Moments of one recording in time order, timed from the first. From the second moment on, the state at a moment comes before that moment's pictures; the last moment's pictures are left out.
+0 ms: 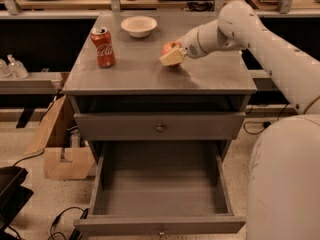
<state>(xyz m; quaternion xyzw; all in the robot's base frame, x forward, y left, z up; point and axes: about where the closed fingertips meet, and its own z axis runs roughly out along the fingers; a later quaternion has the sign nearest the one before) 0.804 -0.059 0.847 -0.46 0.75 0.15 0.44</state>
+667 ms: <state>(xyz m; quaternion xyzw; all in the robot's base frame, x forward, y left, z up) 0.804 -0.055 0.844 -0.47 0.75 0.15 0.44</state>
